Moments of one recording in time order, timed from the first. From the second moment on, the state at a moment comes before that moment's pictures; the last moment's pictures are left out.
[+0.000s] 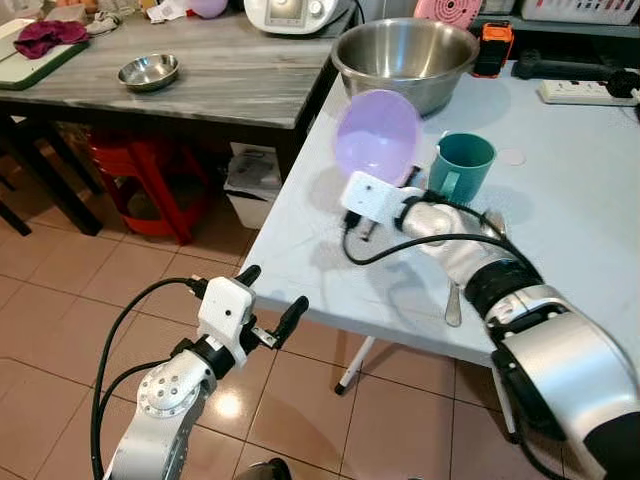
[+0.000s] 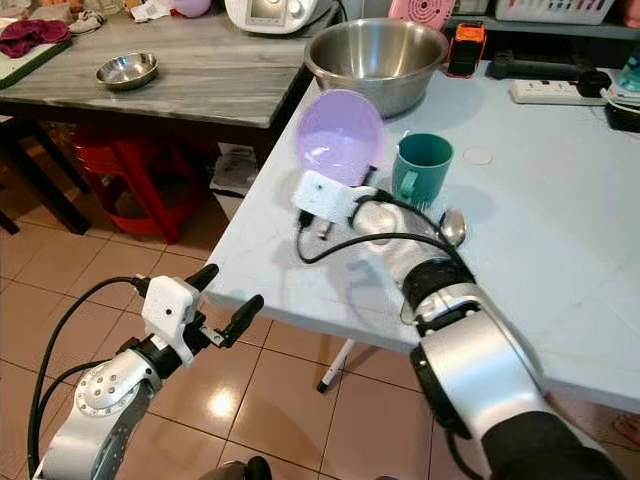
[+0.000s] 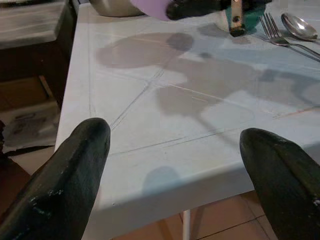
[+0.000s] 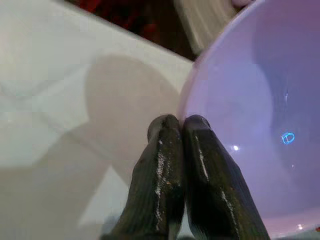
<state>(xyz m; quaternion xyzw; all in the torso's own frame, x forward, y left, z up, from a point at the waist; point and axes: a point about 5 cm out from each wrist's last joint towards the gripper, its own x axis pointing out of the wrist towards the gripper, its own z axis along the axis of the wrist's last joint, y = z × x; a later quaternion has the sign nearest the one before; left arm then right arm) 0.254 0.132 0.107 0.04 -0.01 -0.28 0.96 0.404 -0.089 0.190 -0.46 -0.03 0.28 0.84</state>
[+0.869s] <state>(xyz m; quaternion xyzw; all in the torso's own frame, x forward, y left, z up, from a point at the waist) 0.286 0.144 0.121 0.03 -0.04 -0.15 0.99 0.325 -0.112 0.167 -0.29 -0.13 0.26 0.91</state>
